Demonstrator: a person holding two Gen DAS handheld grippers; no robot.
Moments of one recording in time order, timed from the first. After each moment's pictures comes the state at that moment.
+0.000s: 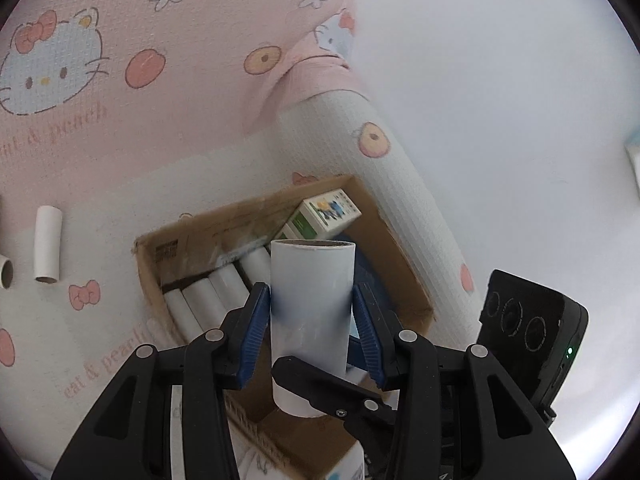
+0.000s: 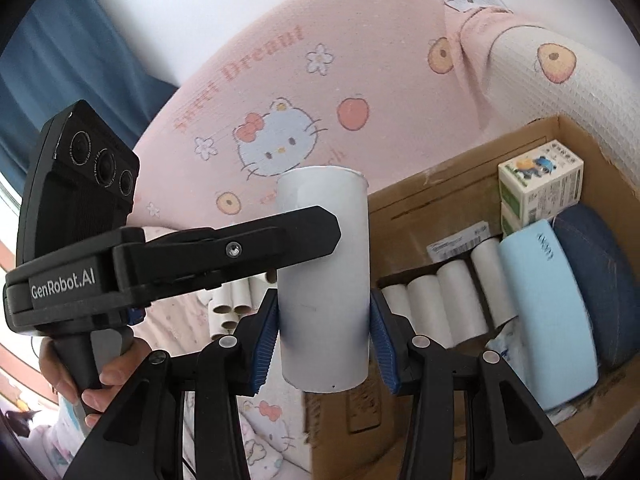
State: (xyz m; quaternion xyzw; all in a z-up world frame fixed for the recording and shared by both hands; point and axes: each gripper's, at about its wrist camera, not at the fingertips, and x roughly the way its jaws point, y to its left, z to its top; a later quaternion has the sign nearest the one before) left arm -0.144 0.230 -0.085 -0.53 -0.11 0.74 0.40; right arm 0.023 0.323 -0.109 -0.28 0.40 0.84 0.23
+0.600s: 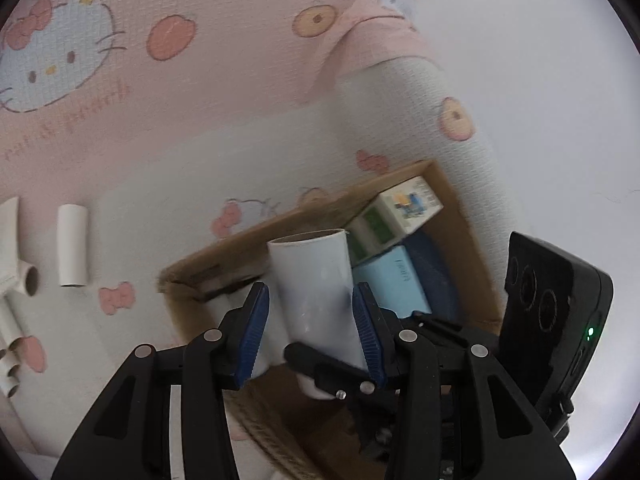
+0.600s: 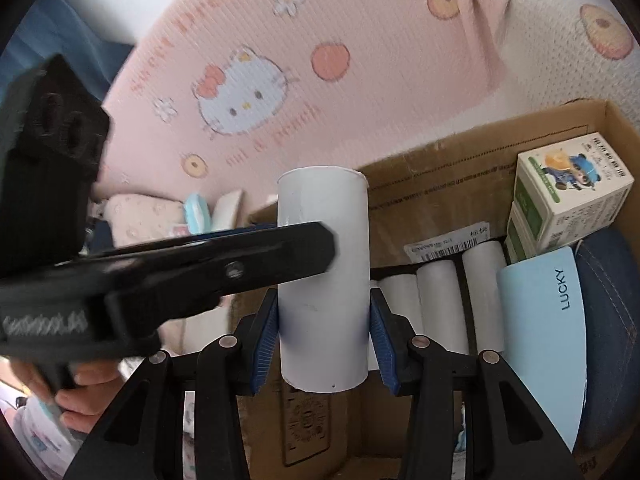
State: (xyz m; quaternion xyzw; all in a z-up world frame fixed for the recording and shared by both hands) left arm -0.187 0.257 -0.128 -0.59 -0.04 0.74 0.31; right arm -0.016 0.388 -0.160 -0.38 0.41 0.81 0.19
